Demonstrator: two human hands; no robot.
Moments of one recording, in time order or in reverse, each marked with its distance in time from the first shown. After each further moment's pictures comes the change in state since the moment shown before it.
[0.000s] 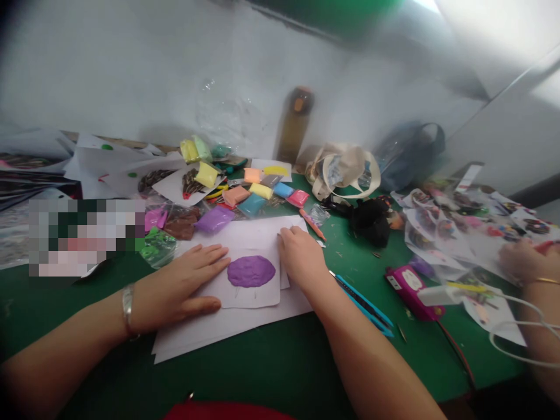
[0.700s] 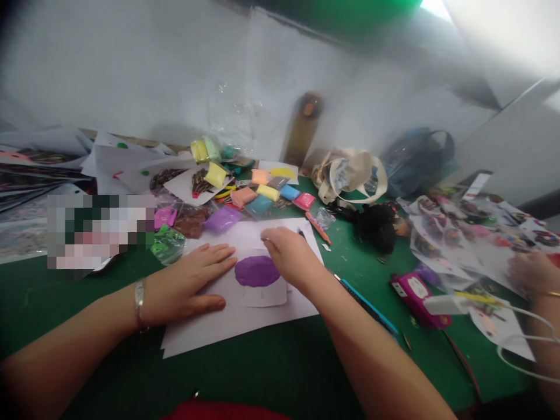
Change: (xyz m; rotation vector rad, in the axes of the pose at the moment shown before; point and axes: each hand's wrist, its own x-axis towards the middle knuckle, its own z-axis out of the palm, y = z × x) left_hand -0.001 -0.002 0.000 -0.018 -0.013 0.008; right_hand 0.008 -0.018 -0.025 0.498 -0.016 -0.246
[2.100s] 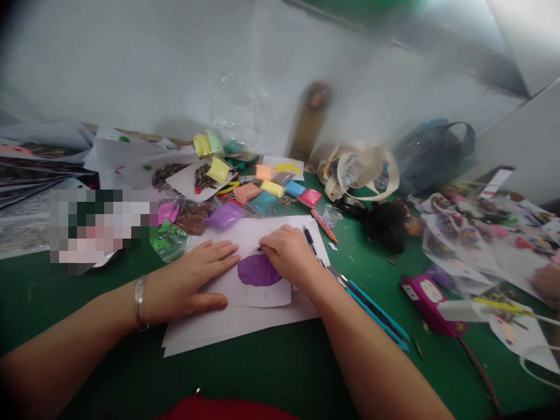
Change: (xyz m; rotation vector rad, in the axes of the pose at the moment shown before) left_hand 0.001 0.000 0.000 0.000 -0.030 -0.010; right_hand 0.009 0.017 0.027 -0.023 -0.009 -0.216
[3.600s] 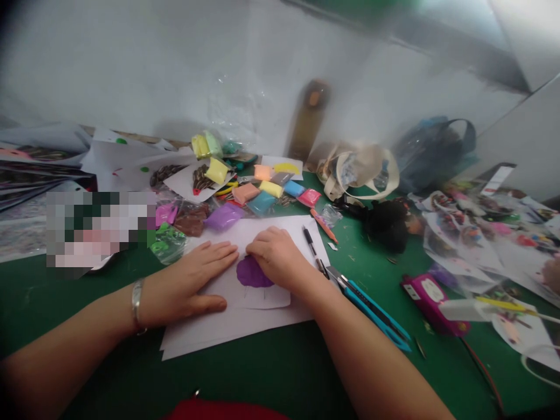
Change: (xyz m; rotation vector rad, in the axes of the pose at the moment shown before) left_hand 0.001 0.002 -0.001 -0.028 -0.028 -0.027; right_hand 0.007 -0.008 0.009 -0.003 -0.050 -0.152
